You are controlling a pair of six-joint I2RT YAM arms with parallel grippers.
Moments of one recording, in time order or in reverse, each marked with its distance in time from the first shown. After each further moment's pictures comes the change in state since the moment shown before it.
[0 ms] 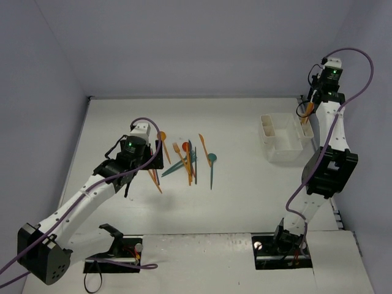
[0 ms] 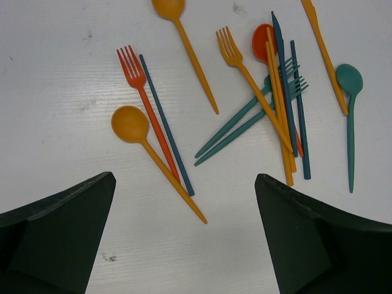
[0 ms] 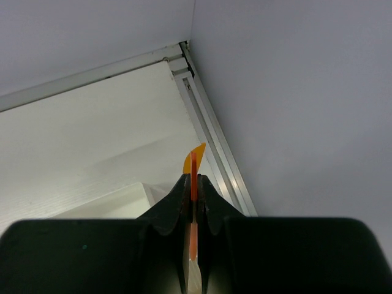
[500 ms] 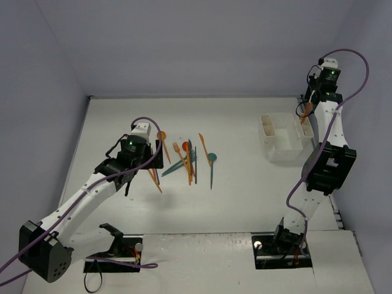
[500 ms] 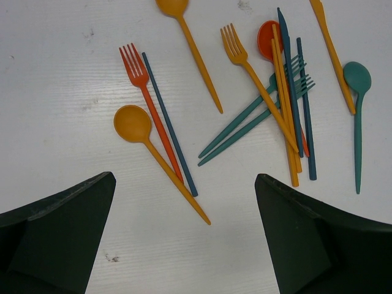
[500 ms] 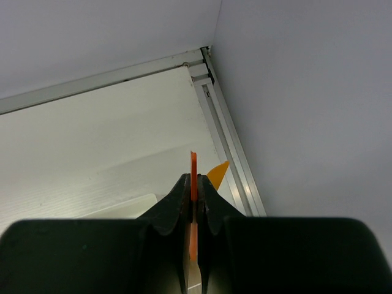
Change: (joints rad) left arm 0.005 0.017 0.000 0.003 0.002 0.007; right arm -0.010 0.042 -0.002 0.060 -0.077 -0.005
